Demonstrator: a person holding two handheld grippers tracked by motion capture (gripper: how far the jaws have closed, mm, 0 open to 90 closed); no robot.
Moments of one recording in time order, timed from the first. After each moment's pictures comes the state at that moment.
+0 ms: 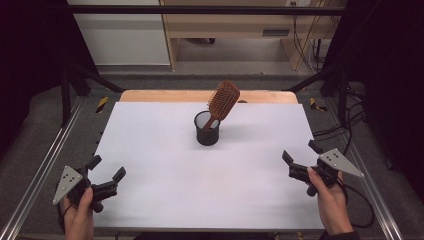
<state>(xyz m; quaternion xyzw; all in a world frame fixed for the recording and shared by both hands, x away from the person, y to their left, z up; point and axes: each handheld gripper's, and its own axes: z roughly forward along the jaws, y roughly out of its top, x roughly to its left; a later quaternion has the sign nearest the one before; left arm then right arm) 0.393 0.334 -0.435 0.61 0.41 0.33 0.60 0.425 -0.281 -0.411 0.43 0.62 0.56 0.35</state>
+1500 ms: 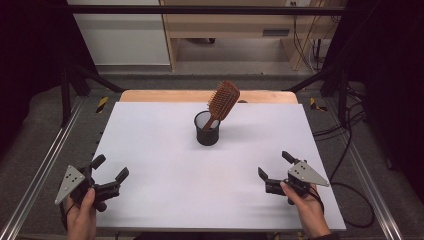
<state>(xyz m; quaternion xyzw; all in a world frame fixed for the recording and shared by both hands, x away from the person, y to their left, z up) 0.396 0.327 -0.436 0.61 0.39 0.32 0.61 0.421 -0.232 -0.454 0.36 0.68 0.55 0.33</state>
